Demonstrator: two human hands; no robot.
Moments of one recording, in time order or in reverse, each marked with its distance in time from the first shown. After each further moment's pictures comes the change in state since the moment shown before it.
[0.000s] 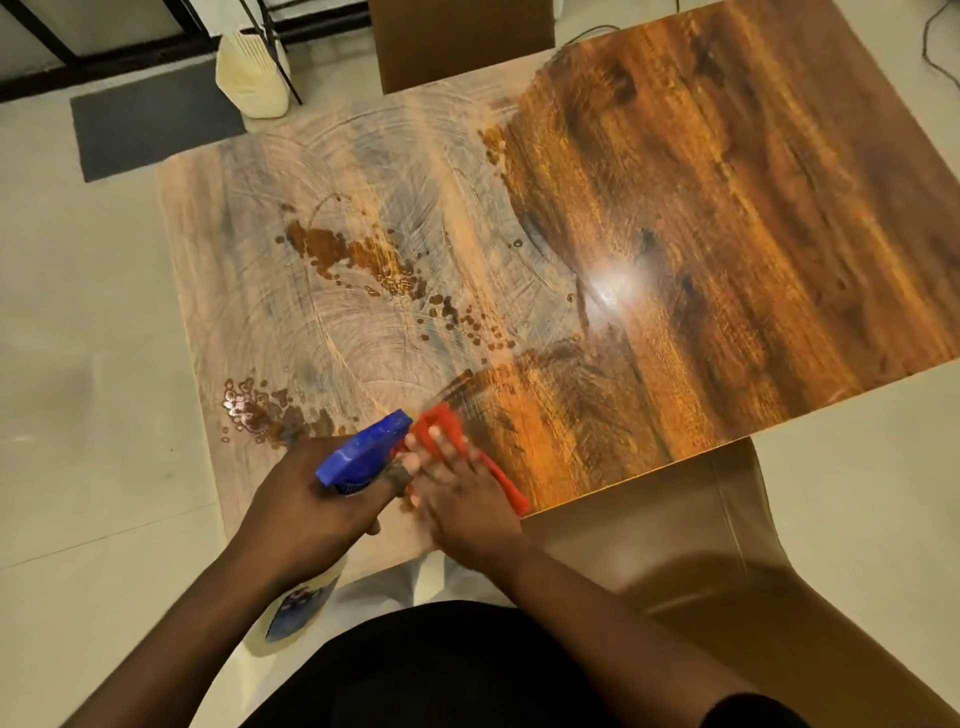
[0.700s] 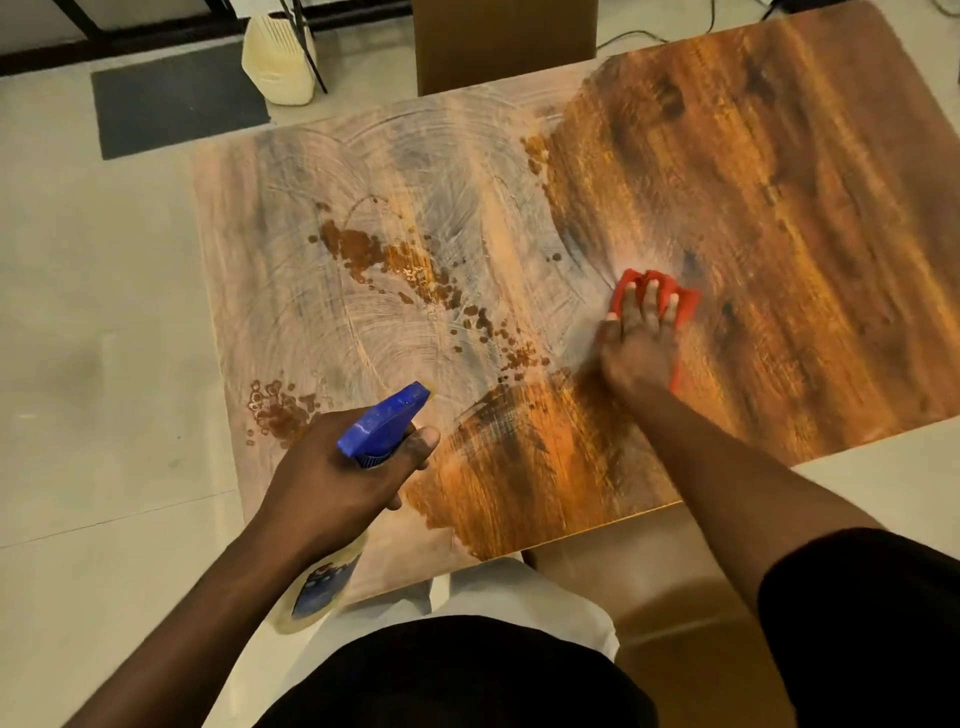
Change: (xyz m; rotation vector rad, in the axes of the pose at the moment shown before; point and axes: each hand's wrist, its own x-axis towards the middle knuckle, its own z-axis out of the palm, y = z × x) left_hand 0.038 -0.016 -0.022 -0.121 0.062 0.067; right_hand 0.075 0.182 -0.144 0.137 0.270 0.764
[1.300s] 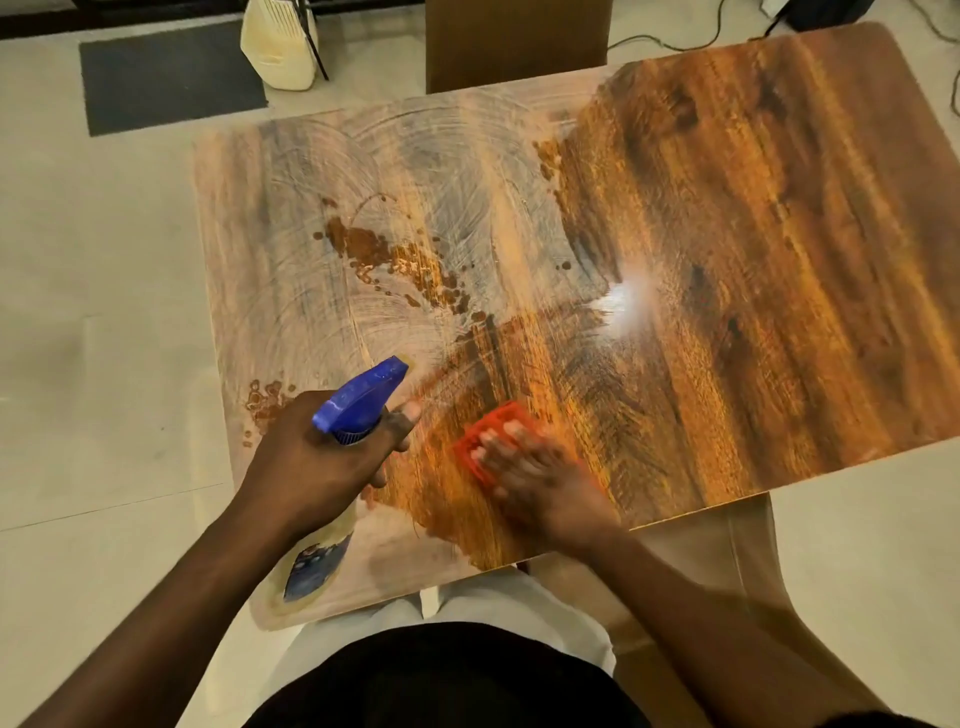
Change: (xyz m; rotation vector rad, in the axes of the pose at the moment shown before) left_hand 0.029 -0.013 -0.023 -0.038 0.058 0.000; right_hand -0.137 0.005 0.091 -0.386 -0.218 -0.901
